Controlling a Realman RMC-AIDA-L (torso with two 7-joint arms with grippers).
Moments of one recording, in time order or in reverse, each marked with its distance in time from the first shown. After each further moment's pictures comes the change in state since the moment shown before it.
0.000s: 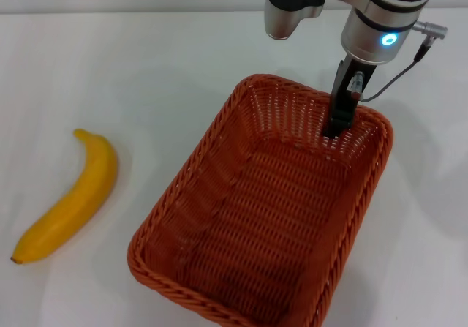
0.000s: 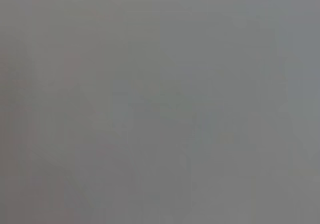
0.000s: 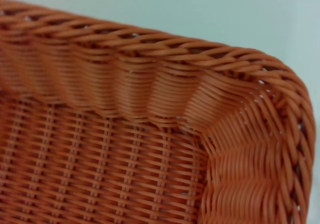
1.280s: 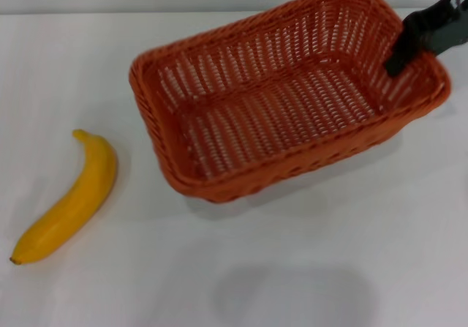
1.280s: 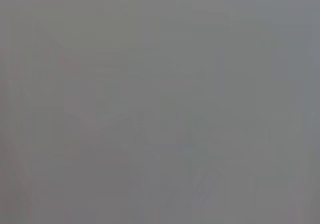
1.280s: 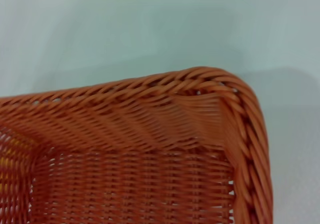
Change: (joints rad) left arm -0.044 0.007 -0.002 -0.016 0.017 0.023 0.004; right arm -0.122 -0.184 0.780 -0.145 -0.201 -0.361 0.408
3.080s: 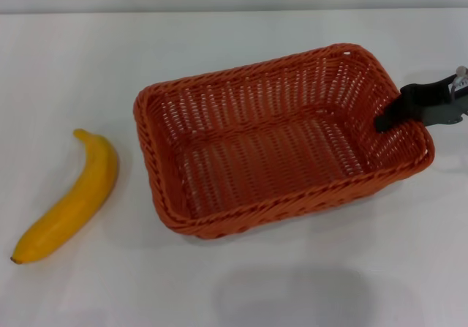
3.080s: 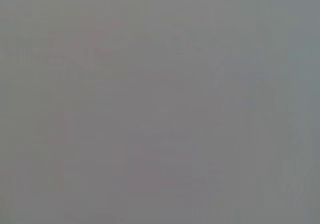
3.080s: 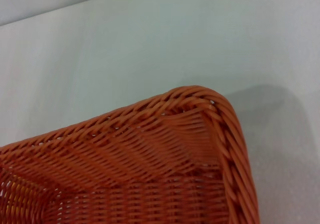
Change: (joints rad) left arm -0.108 0.002 0.000 -0.094 -0.086 0.064 -0.032; right arm -0.494 0.181 -0.299 -0.453 0.402 0.121 0.194
